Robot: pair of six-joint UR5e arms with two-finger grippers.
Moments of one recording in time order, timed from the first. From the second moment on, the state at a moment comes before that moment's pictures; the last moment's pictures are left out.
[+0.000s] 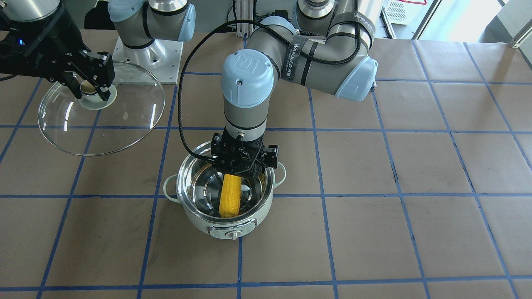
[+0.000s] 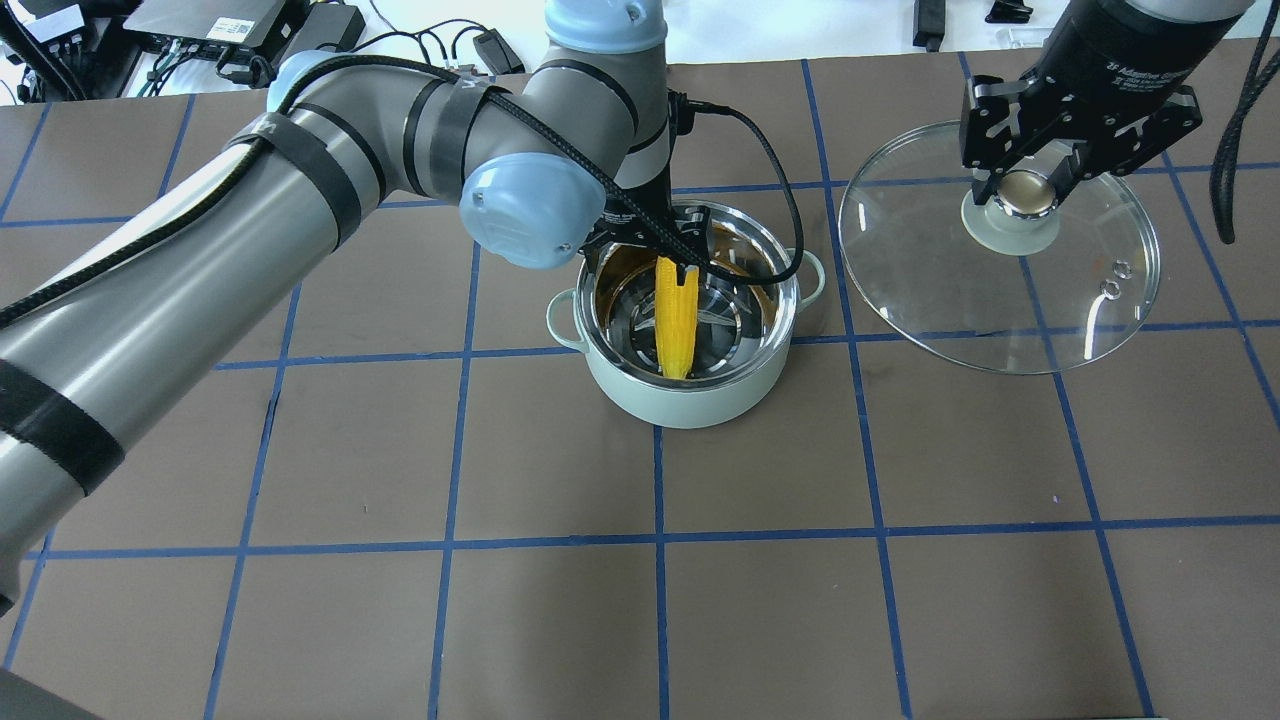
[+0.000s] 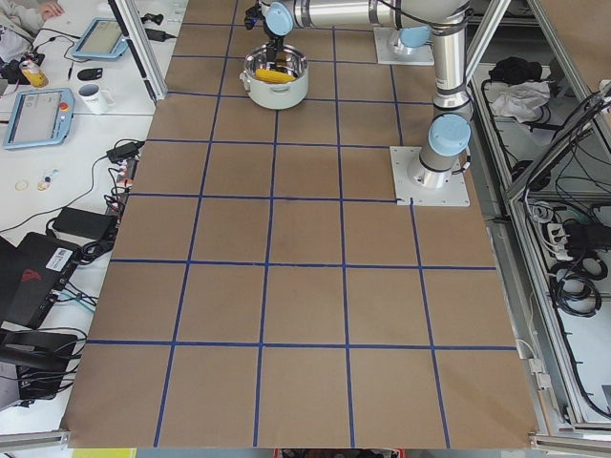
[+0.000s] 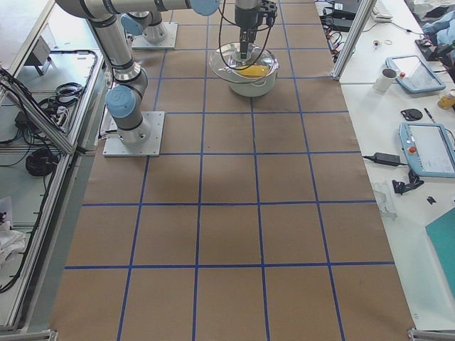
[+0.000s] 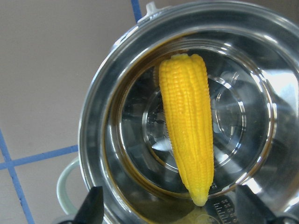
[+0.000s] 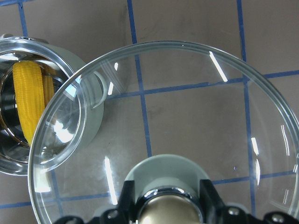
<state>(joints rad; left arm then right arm) -1.95 -1.97 -1.45 -1.29 1.56 -0.16 1.48 -1.61 1.50 -1.49 -1.55 0.03</state>
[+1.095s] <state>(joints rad) -1.55 -1.69 -1.42 -1.58 1.61 0.14 1.80 -1.43 1.51 -1.76 -1.58 0.33</state>
